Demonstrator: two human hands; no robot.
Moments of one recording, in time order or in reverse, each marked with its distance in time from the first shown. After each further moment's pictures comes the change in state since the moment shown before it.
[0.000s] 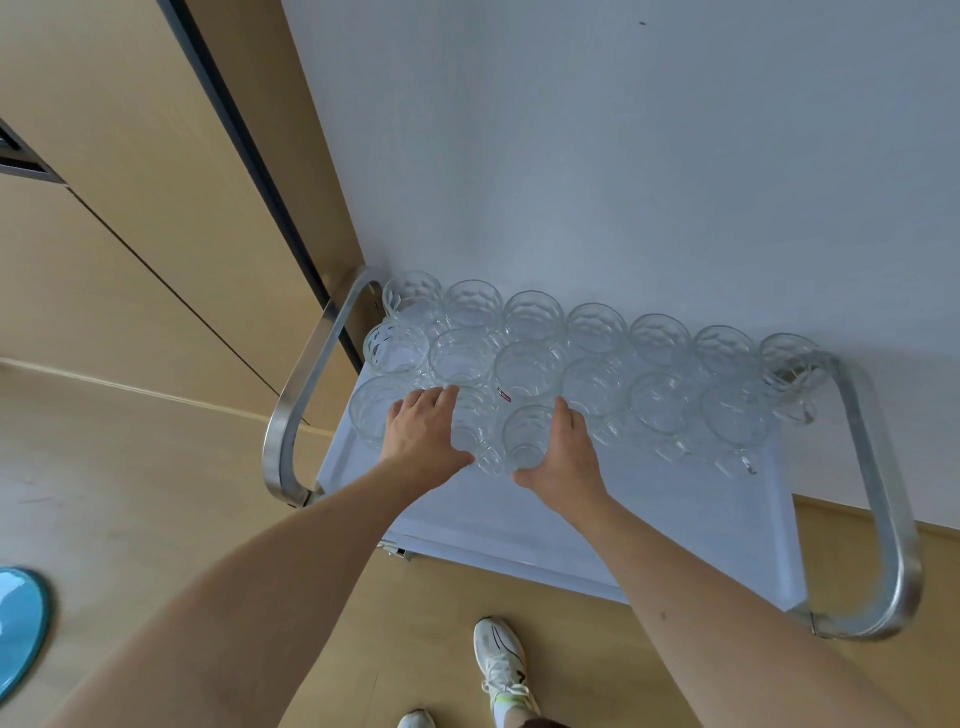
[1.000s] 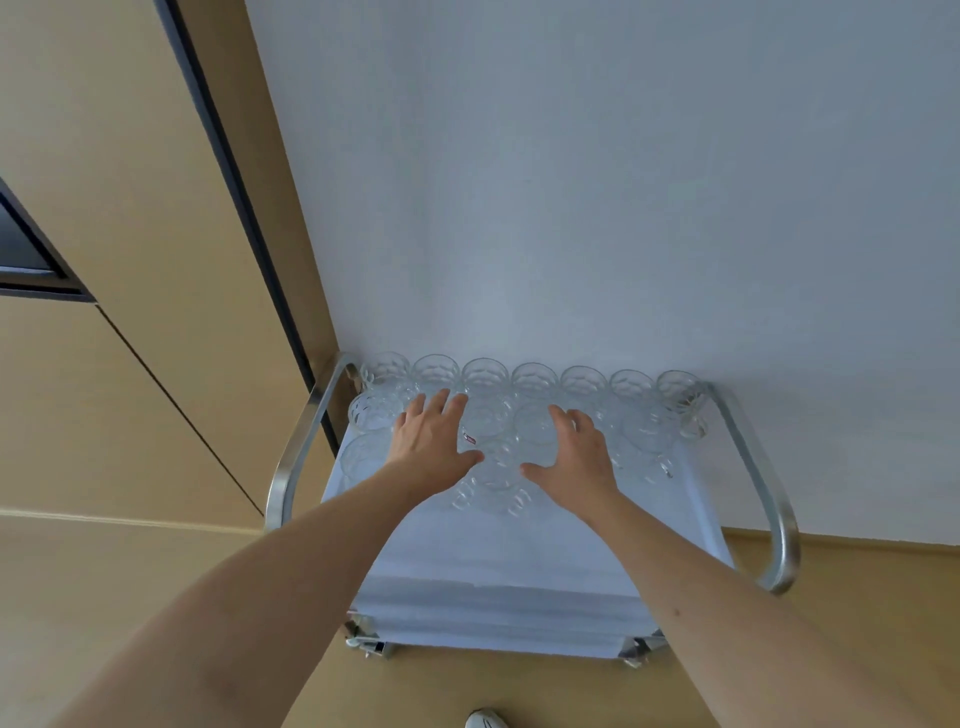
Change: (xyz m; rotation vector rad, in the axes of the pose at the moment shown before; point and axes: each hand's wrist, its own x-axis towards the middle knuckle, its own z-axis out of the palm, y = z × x) left_hand -0.045 0.052 -0.084 0.003 0.115 0.221; right_hand -0.081 -0.030 -0.085 -0.152 0.232 0.007
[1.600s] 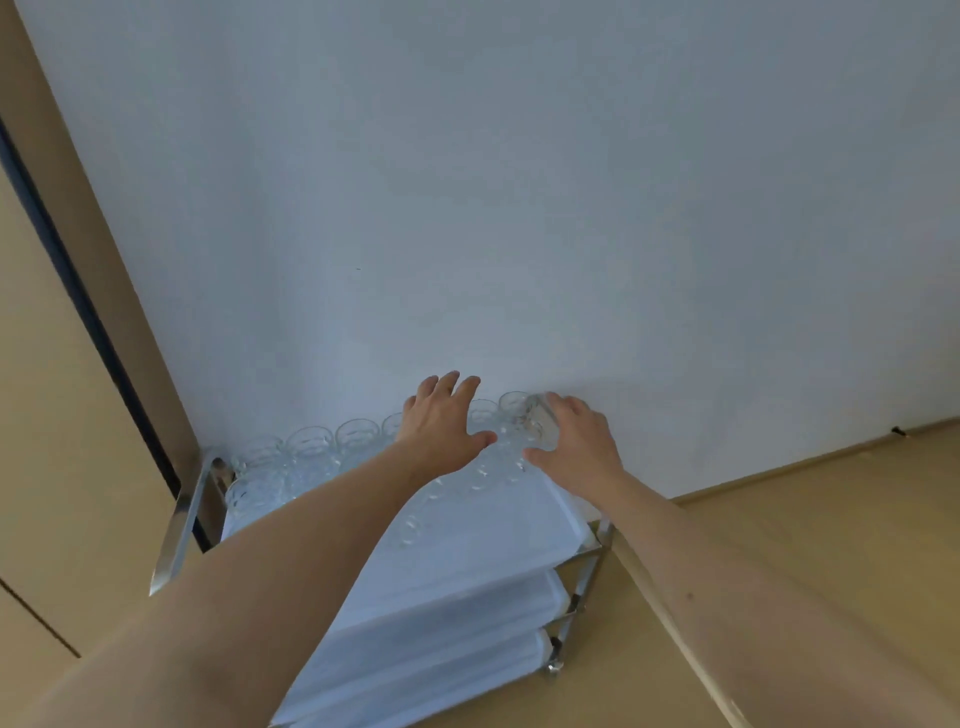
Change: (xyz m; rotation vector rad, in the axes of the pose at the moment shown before) left_hand -0.055 0.169 -0.074 -0.031 0.094 0.461; right_hand -0.156 0.043 -0.143 -0.090 0.345 0.173
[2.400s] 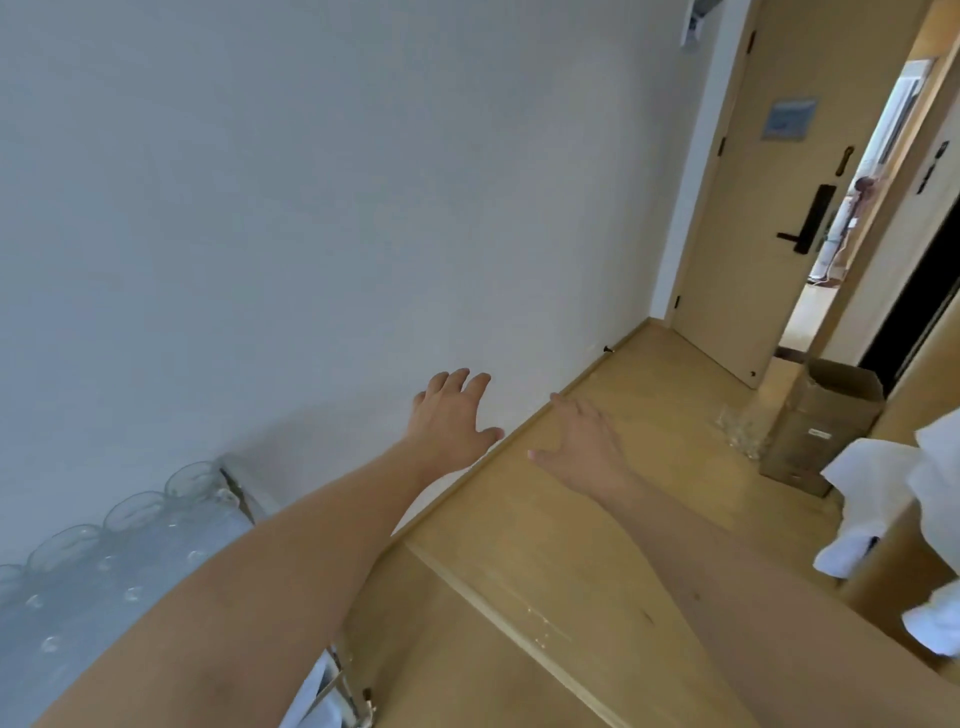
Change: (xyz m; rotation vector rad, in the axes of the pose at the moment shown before) left_hand 0.082 0.463 0.132 -0.056 -0.111 0.575; right_hand -0.126 0.389 -0.201 -0.084 0.220 0.552
